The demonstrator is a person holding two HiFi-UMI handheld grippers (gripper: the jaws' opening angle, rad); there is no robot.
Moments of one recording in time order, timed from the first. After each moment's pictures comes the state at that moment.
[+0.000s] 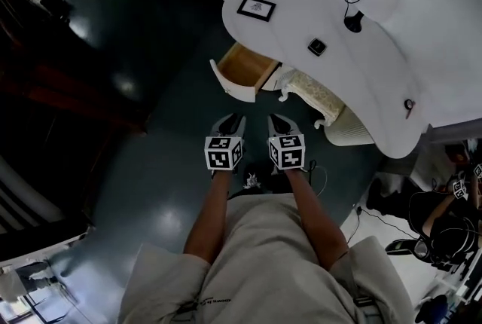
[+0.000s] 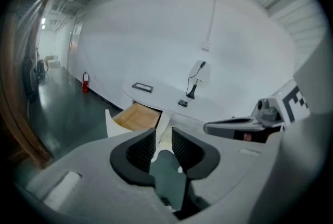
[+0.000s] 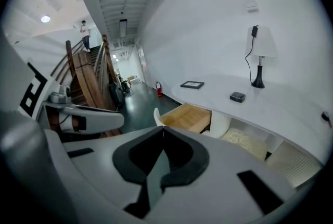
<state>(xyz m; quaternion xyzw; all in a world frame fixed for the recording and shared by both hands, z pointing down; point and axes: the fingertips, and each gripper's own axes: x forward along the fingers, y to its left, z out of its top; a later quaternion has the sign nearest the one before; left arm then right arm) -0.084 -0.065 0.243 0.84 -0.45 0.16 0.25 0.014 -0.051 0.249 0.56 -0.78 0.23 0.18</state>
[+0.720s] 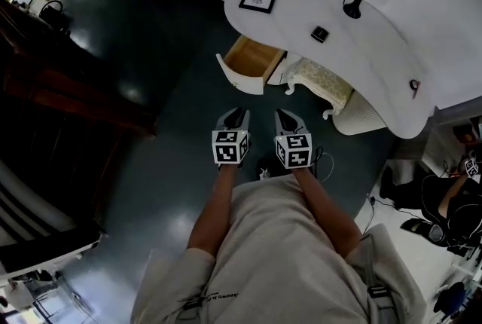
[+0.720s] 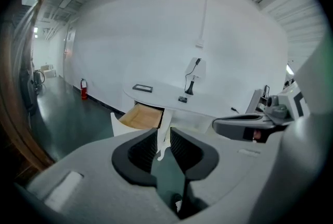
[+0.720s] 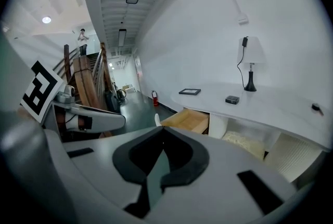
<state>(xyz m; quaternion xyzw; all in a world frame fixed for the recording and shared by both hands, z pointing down) -0.110 -0.044 0.244 0.85 -0.44 0.18 0.20 -0.007 -0.015 0.242 0.60 -0.77 0.20 0.13</state>
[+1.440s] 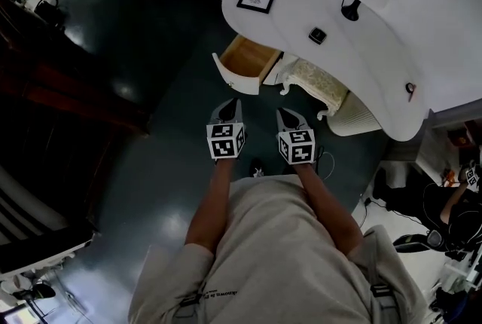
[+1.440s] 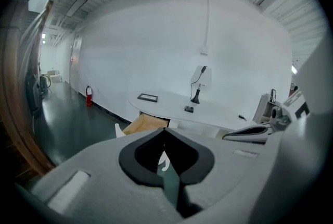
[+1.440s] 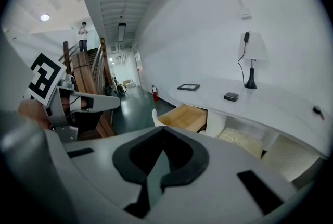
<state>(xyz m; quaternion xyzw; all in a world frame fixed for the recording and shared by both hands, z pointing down) -0.116 -0.073 0.226 0.85 -0.48 0.15 0.18 0.008 -0.022 0.255 0.58 -0.77 0.22 0.16</state>
